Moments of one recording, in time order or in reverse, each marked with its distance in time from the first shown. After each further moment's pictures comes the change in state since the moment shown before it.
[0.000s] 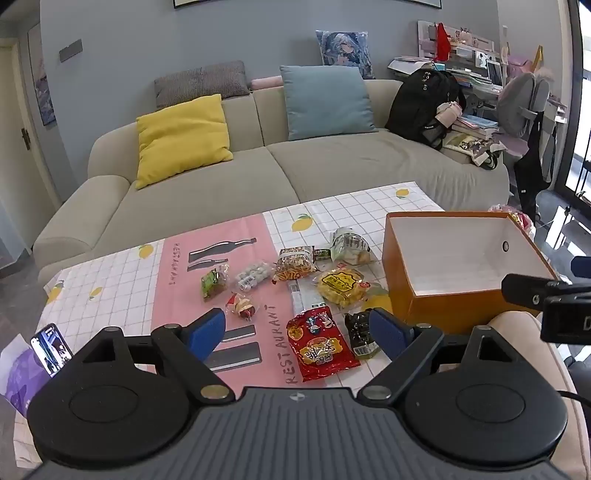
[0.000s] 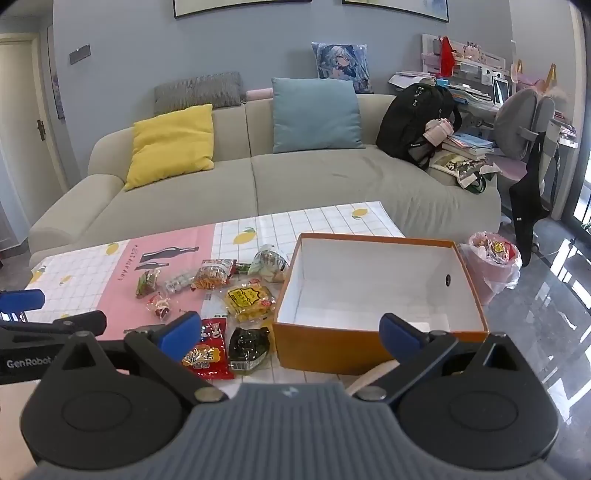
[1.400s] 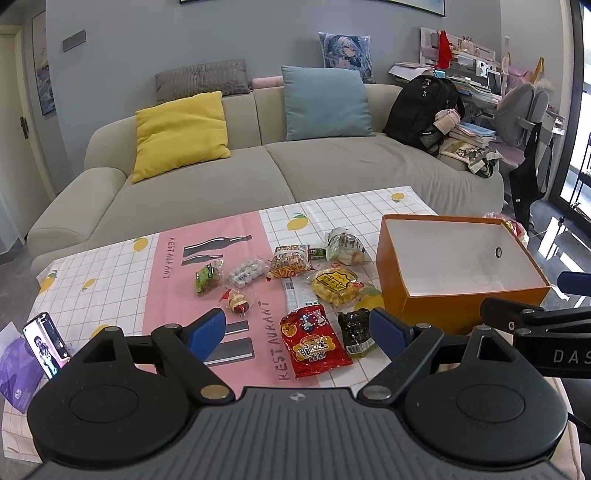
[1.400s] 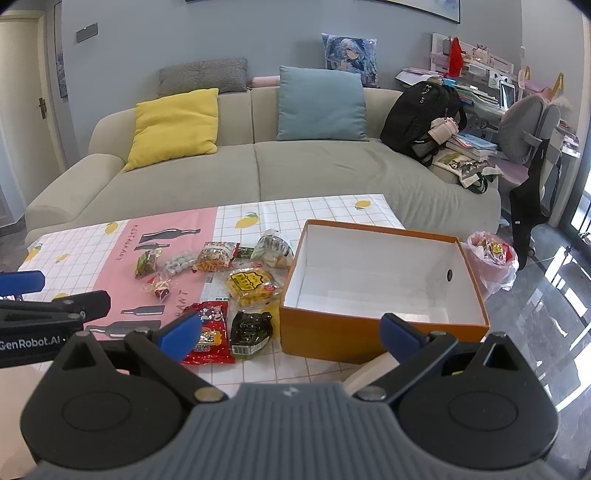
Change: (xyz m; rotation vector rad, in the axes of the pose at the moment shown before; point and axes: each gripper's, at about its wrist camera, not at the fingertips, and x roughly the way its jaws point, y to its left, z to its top) left arm -0.004 0.007 -0.009 -0.041 -0.017 -0.036; right arm -0.001 0.018 -0.005 -0.052 0.024 -0.018
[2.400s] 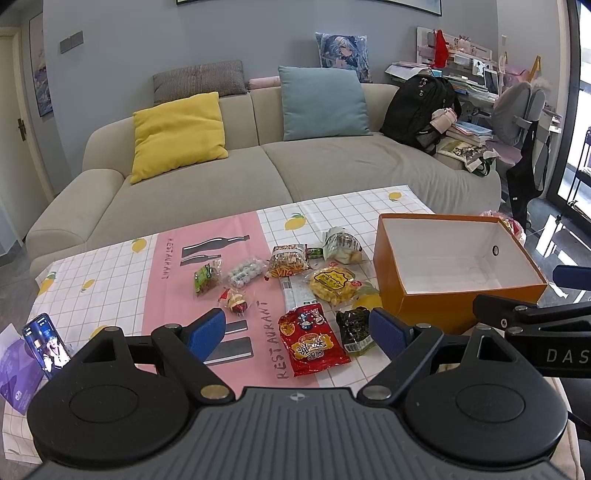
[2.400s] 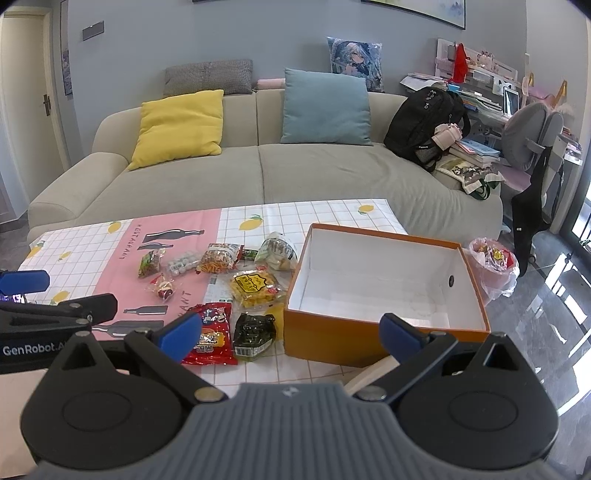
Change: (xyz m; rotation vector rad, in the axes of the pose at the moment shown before) left arm -0.004 -0.002 -0.002 0.006 -0.004 -0.006; right arm -0.003 0.006 0.001 -0.016 -0.008 0.003
